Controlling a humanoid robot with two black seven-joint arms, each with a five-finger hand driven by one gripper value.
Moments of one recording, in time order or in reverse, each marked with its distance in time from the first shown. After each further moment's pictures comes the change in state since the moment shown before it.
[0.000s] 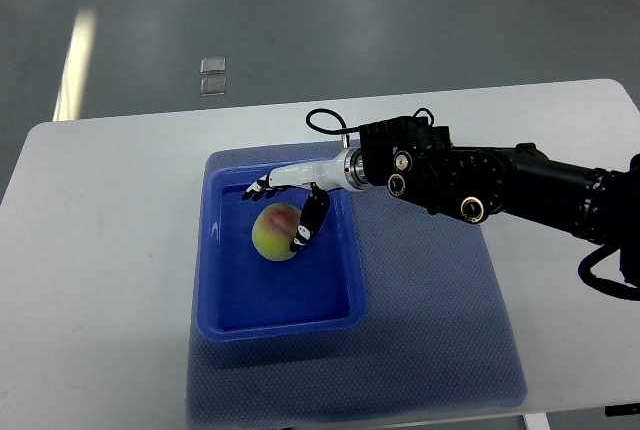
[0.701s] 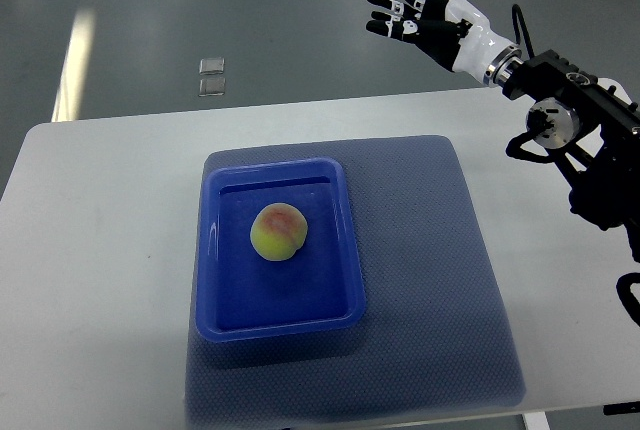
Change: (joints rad) left arm 0.000 0.000 0.000 -0.015 0.003 0.000 0.015; right arm -0.376 -0.192 0.969 0.024 0.610 0.031 0.023
